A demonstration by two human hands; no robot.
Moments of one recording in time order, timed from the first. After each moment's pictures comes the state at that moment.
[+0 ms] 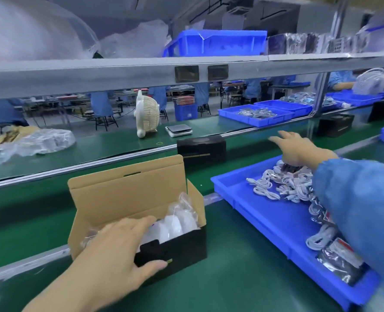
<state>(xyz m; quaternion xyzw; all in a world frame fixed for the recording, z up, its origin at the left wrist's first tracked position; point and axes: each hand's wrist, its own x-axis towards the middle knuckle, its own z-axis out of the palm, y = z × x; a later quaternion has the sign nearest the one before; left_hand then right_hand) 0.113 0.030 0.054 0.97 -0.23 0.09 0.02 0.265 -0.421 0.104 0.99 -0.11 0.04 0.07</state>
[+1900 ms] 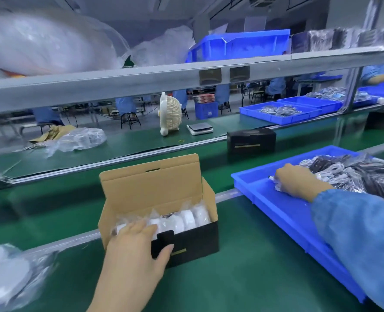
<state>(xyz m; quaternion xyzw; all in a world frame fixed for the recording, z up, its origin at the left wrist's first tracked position) 0.065 0.023 0.044 0.98 -0.07 0.19 0.08 0.228 -0.349 0.045 0.99 -0.05 0.01 0.16</state>
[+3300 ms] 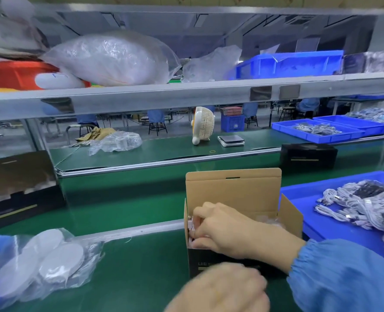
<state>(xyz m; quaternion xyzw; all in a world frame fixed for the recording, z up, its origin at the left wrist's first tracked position) 0.055 0.029 0.020 0.90 -0.31 0.28 0.12 0.122 -0.100 0.090 0.89 0.44 0.06 0.03</state>
